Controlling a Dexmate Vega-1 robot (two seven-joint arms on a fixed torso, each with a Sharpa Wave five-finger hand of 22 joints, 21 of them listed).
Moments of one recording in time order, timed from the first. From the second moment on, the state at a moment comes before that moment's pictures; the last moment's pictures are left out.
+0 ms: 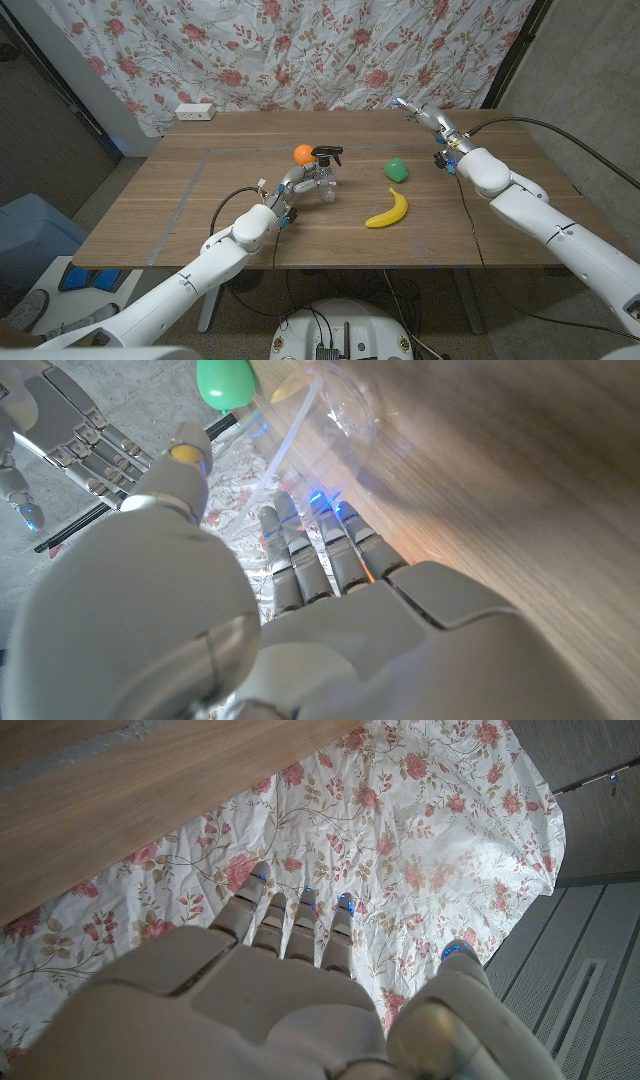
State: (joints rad) left arm 0.95 0.58 0.57 -1.62 -0.24 -0.12 0.17; left_hand 0.91 -0.05 0.44 -0.24 0.19 0.47 -0.03 0.67 0.19 0.64 -0.15 0.20 0.46 0.53 -0.05 0.22 0.20 0.34 -0.04 0.19 0.17; right arm -0.84 -0.76 -0.40 -1.64 0.14 0.21 -0.09; right_hand 0.22 0.01 0.19 -0.06 0.25 0.37 -0.12 0.17 0.18 0.25 0.04 0.19 0.19 0.08 0.06 0.21 0.24 0.31 0.08 0.17 0.16
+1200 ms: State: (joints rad) left arm 1.00 0.62 0.56 -1.67 -0.25 -0.08 0.18; left_hand 0.87 0.03 0.40 -0.20 0.19 0.39 -0.13 0.46 0.18 0.36 -0.13 0.18 0.34 0.30 -0.04 0.18 0.18 0.30 -0.03 0.19 0.17; right arm -0.92 -0.75 -0.36 -1.66 0.22 0.22 -0.14; right_hand 0.23 0.04 0.20 -0.07 0.24 0.38 -0.14 0.18 0.18 0.25 0.04 0.19 0.19 0.08 0.06 0.21 0.23 0.31 0.07 0.18 0.16
